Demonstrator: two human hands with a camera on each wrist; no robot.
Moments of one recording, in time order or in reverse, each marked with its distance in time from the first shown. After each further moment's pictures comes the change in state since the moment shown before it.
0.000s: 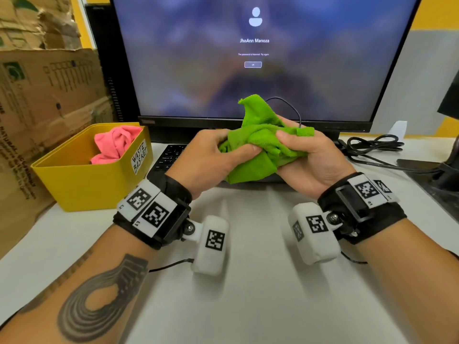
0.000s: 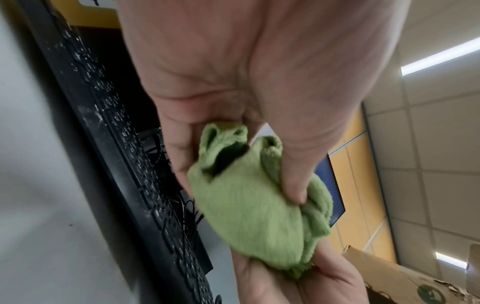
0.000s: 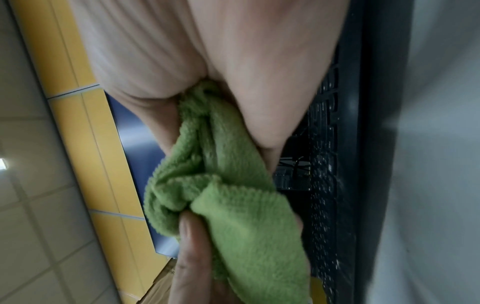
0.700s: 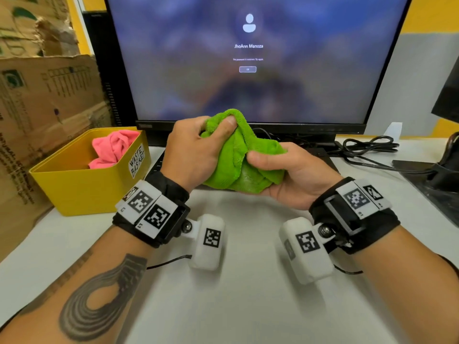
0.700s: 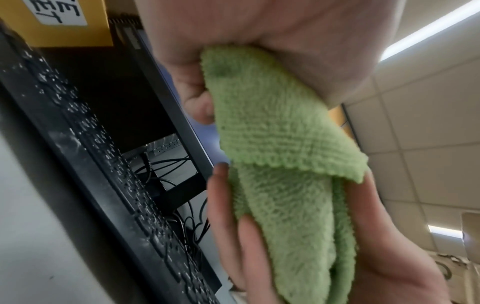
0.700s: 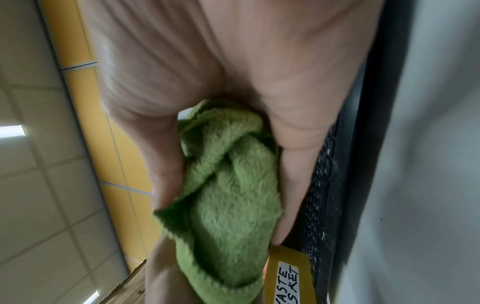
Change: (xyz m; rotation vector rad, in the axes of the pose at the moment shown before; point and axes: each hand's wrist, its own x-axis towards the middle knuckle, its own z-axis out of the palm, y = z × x) left_hand 0.006 0.007 -0.007 0.192 0.378 0.227; right_hand -0.012 0.007 0.016 -0.204 -0.048 0.185
